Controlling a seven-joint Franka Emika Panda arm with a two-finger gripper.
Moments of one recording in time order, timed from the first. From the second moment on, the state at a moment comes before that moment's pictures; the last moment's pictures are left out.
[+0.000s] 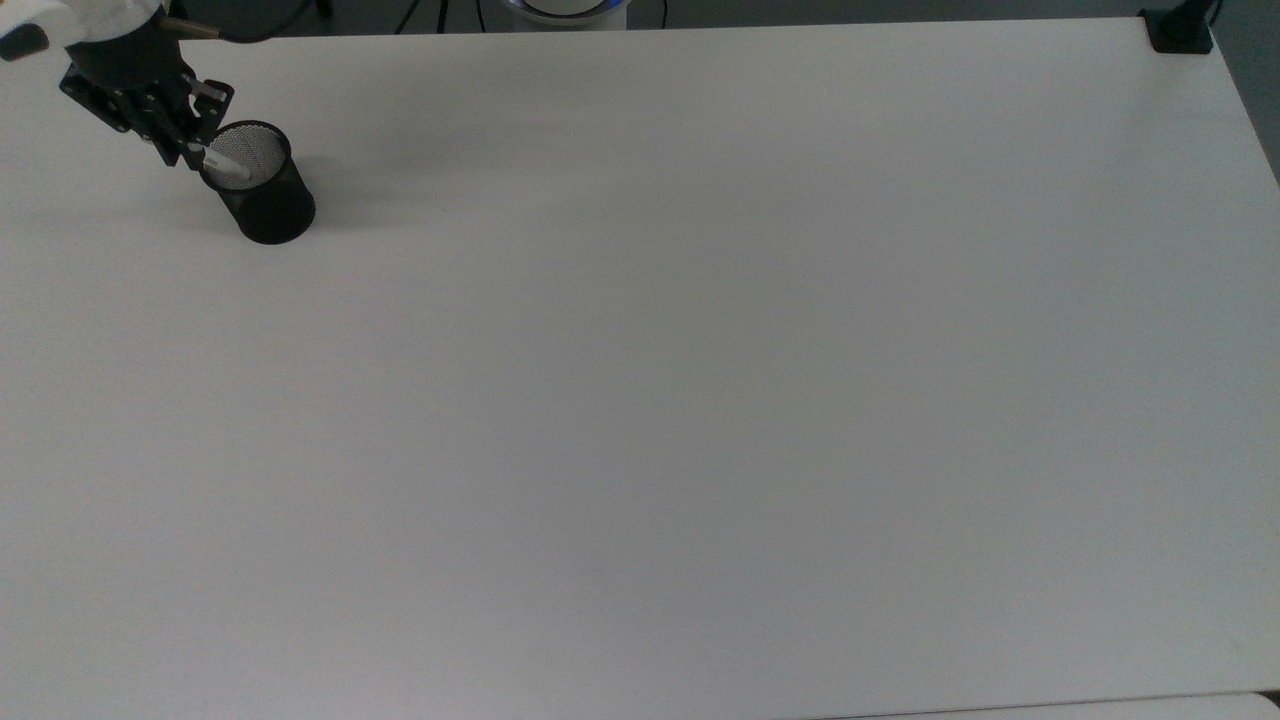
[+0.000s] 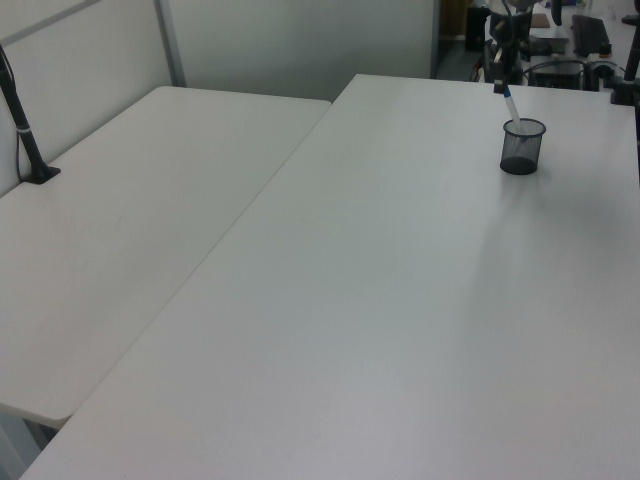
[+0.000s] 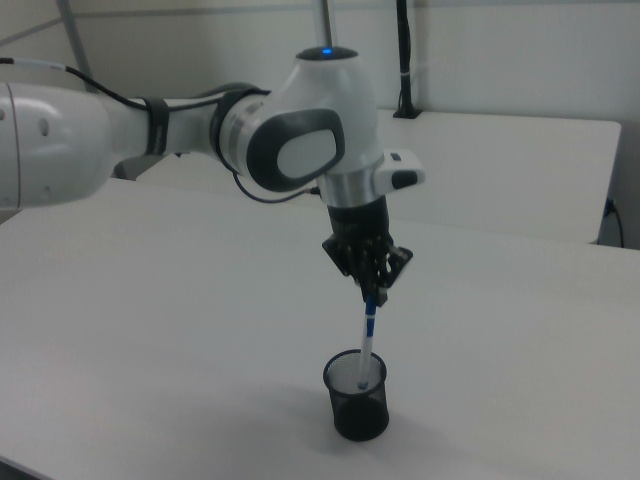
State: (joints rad) arm -0.09 0.20 -0.38 -1.70 0.01 1.95 -0.37
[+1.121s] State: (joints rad) arm 0.14 0.16 -0.35 -1.62 0.08 1.75 -0.24
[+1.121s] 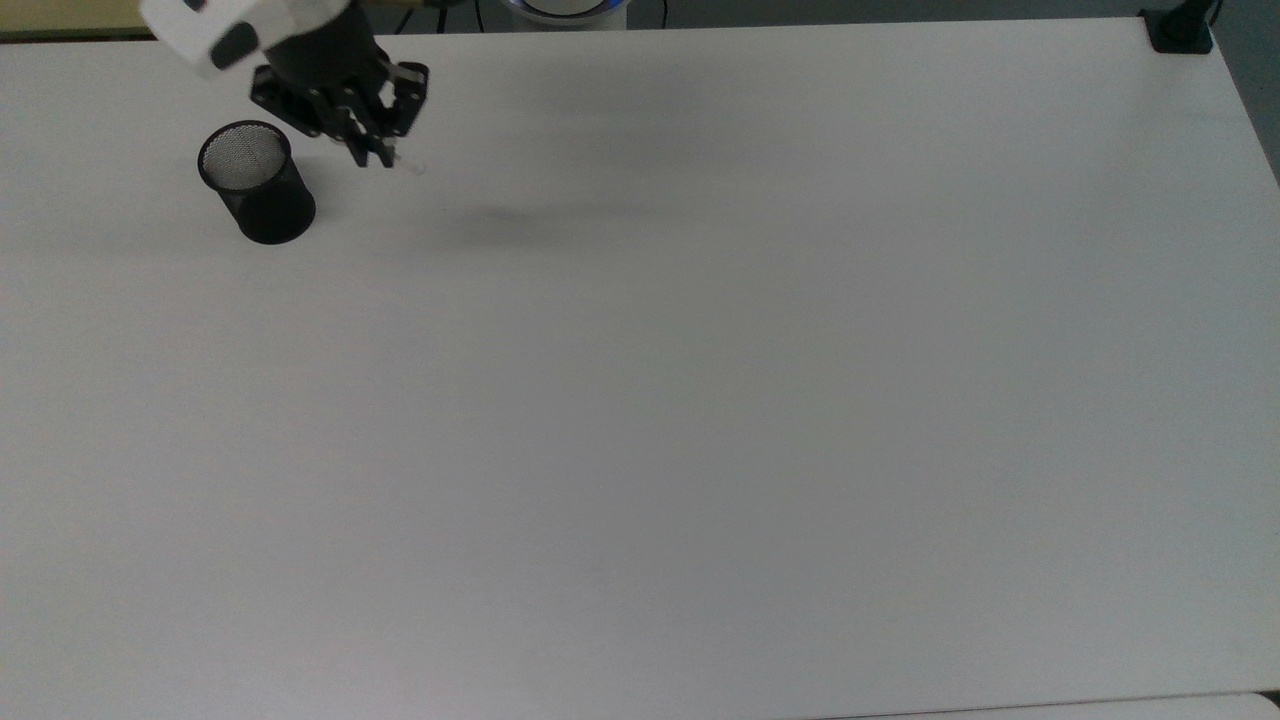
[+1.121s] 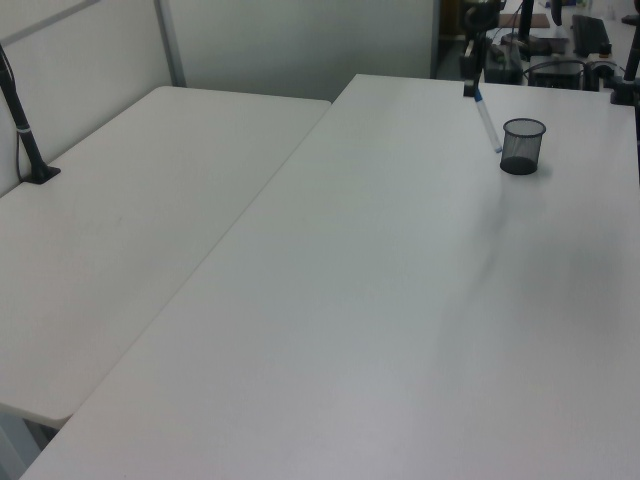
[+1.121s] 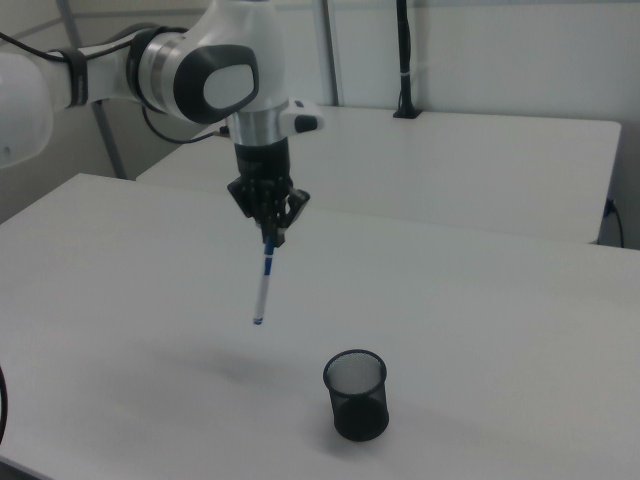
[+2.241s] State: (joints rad) arm 0.19 0.36 -0.15 -1.67 0.02 1.86 0.00
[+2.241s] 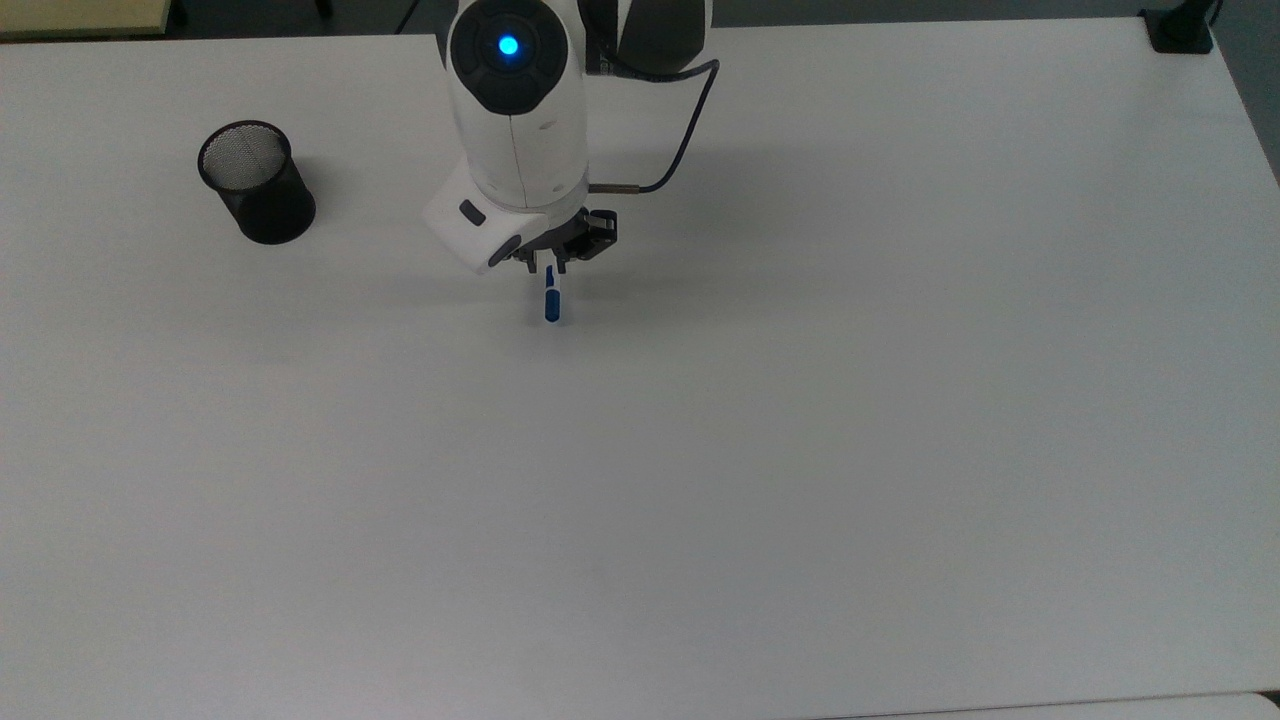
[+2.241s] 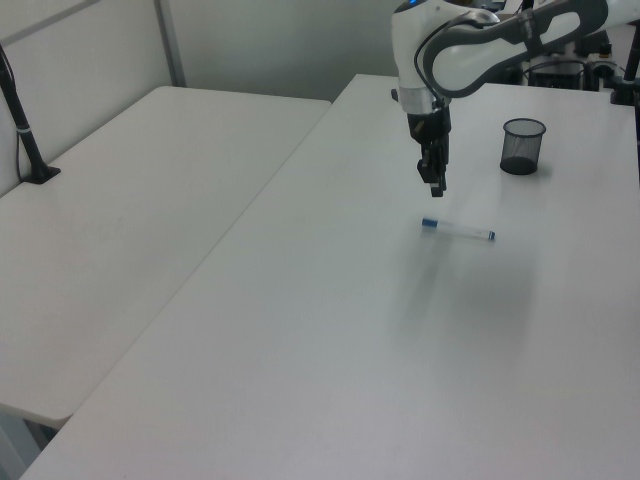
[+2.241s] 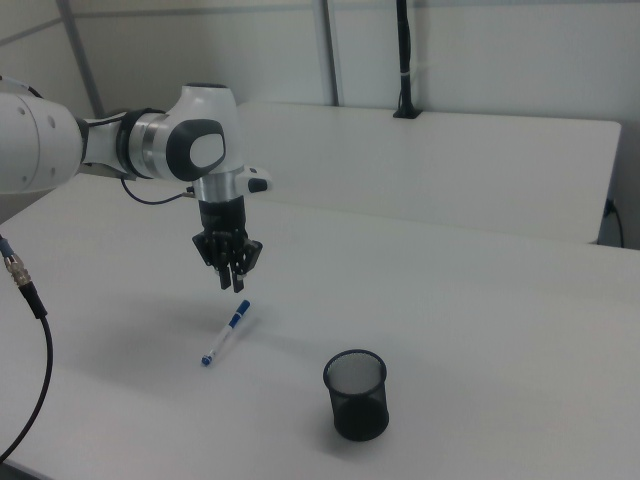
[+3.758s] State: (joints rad) arm 0.01 0.04 -0.02 -1.66 0.01 1.71 0.06
